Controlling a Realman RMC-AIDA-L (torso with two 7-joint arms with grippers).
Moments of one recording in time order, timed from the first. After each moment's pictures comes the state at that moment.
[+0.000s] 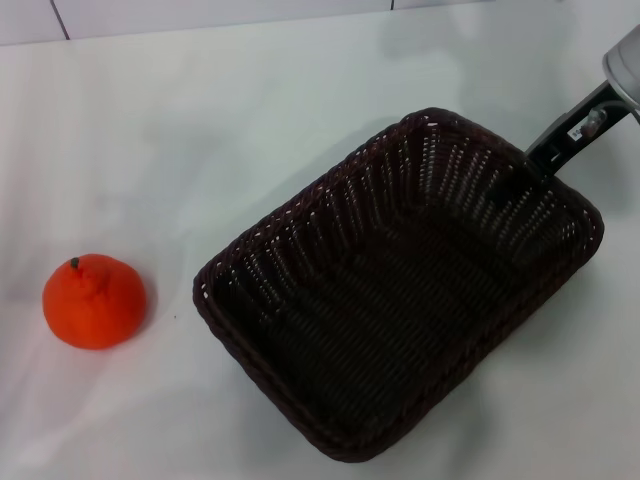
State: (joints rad) left arm -0.26 -2.16 -2.78 -0.19 1.08 -1.89 2.23; right arm 0.88 1.93 -0.91 -0.72 0.48 1.60 2.21
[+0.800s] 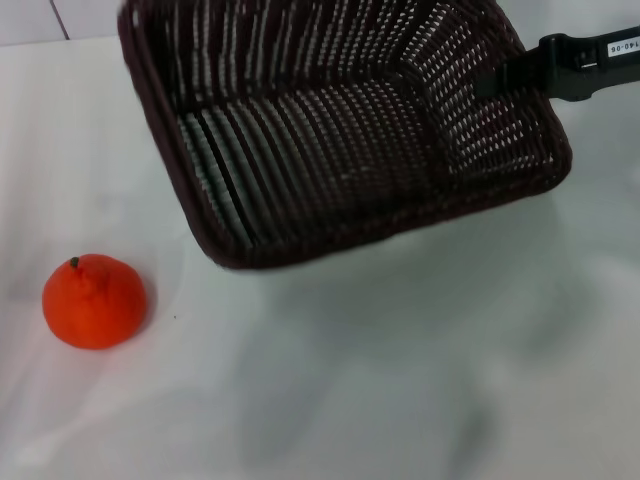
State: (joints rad) left arm -0.26 -2.16 -2.77 -0.19 1.08 -1.89 2.22; right arm 0.75 1.88 -0.48 -0.66 0.80 1.66 2.38
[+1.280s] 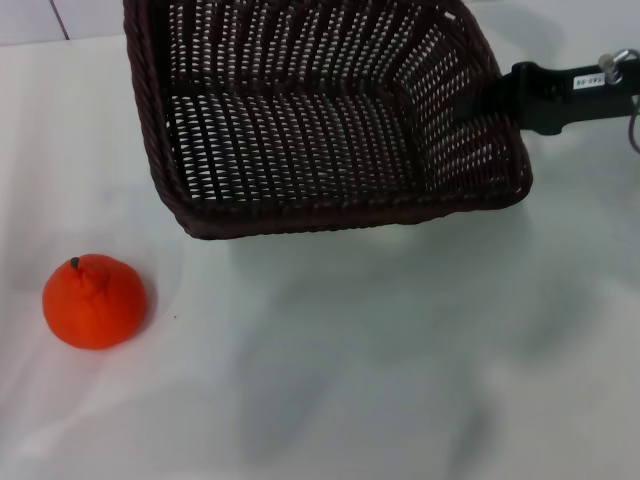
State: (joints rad) left arm -0.27 -2.16 -2.75 -0.21 1.08 -1.89 2.22; right arm 0.71 1.94 -0.49 -0.59 0.83 1.51 2.44
